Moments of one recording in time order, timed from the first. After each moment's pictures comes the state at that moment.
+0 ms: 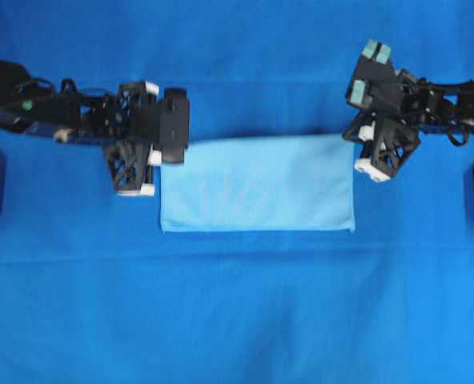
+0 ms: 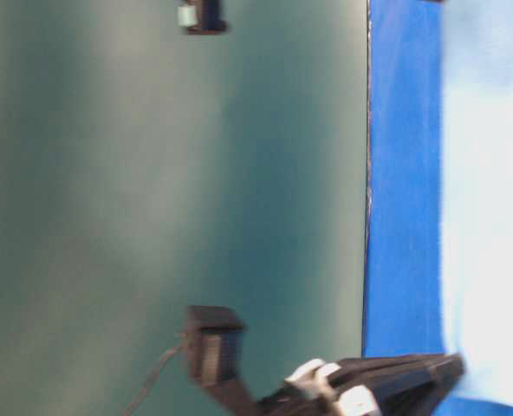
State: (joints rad) left arm 0.17 -0.04 0.76 -0.02 0.24 0.25; right arm -0.31 -0.26 0.96 -0.03 0.26 0.14
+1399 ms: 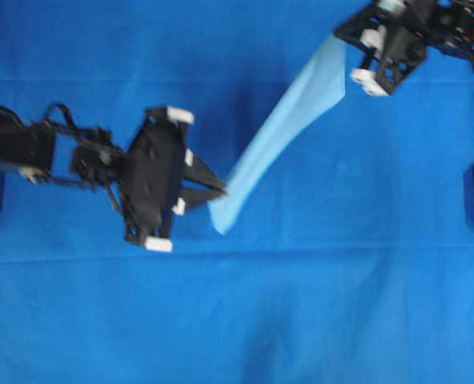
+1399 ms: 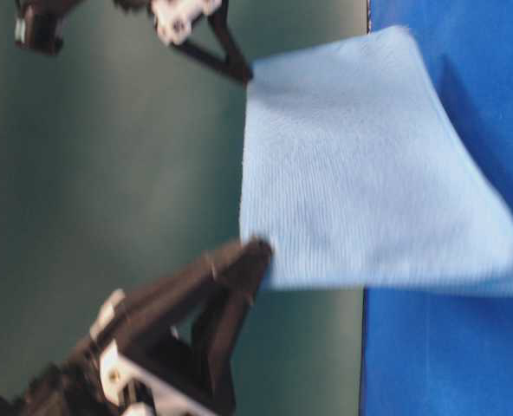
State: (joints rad) left arm -0.10 -0.14 0.56 -0.02 0.13 0.25; right arm -0.51 -0.31 0.72 -0.28 0.22 0.13
